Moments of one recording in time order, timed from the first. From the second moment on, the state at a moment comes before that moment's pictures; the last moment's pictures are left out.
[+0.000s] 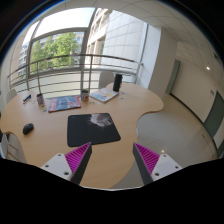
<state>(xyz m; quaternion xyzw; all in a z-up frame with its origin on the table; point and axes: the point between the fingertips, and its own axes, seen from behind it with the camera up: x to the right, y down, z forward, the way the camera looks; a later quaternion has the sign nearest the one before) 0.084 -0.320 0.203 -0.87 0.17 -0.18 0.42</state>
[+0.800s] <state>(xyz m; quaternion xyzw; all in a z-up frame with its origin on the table) -0.297 -0.189 0.048 -0.91 0.04 -0.03 0.41</state>
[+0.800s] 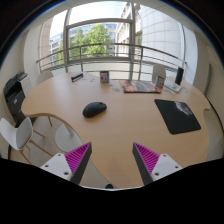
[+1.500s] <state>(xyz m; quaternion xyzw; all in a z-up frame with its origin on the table) -0.367 0.059 -0.017 -0.91 0.03 -0.02 0.41</state>
